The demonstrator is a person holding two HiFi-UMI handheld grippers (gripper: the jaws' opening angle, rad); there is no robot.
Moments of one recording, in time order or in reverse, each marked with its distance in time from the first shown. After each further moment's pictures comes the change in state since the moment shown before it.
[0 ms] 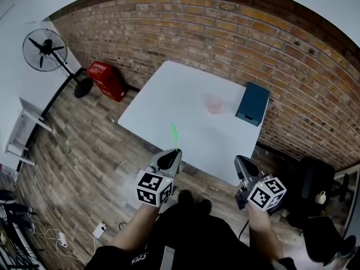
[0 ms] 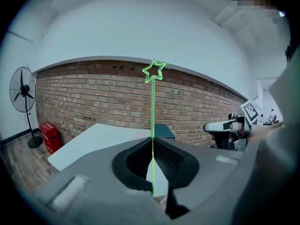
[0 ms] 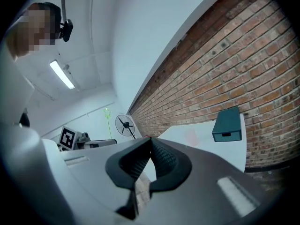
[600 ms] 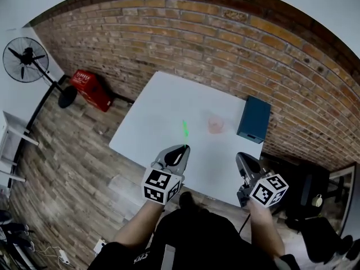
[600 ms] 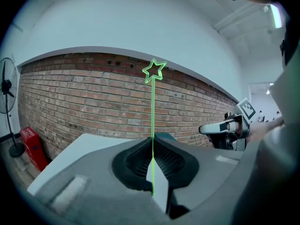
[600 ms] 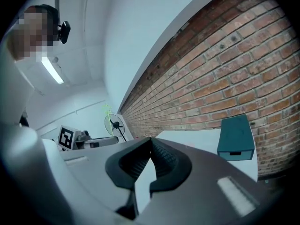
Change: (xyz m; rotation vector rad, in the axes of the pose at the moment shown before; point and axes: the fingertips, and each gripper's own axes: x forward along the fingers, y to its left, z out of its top) left arm 0.115 0.084 0.057 0.028 -0.044 -0.140; right arm 0.124 -0.042 0.051 -0.025 0.008 -0.096
